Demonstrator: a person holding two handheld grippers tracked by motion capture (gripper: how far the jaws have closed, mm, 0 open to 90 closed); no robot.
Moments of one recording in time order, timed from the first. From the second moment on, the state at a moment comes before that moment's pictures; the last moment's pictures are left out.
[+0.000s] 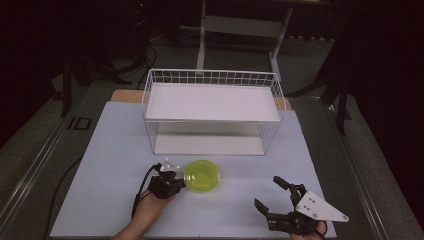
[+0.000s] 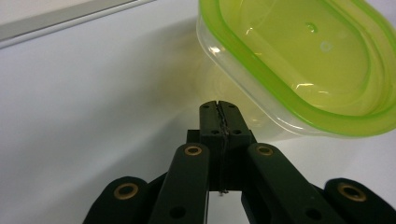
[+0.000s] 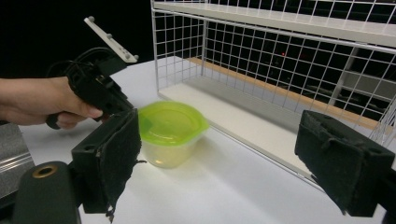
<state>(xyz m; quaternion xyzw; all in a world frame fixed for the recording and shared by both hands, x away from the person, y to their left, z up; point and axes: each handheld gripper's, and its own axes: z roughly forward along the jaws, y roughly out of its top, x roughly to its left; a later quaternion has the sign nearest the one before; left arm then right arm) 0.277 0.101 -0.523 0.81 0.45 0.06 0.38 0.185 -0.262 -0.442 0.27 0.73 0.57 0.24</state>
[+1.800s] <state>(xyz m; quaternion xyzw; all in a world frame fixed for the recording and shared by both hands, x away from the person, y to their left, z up) 0.214 0.140 -0.458 0.76 0.33 0.09 0.55 0.186 -0.256 -0.442 0.27 0.75 0.56 0.23</state>
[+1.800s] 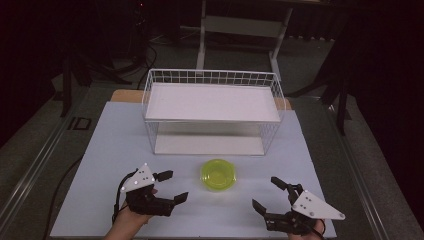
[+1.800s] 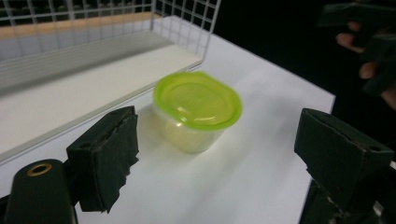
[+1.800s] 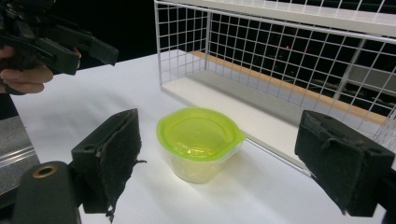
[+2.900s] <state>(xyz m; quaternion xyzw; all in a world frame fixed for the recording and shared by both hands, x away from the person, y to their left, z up) 0.253 0.104 -0.429 0.76 0.30 0.07 0.57 0.241 -0.227 -0.413 0.30 0.76 0.54 0.19</state>
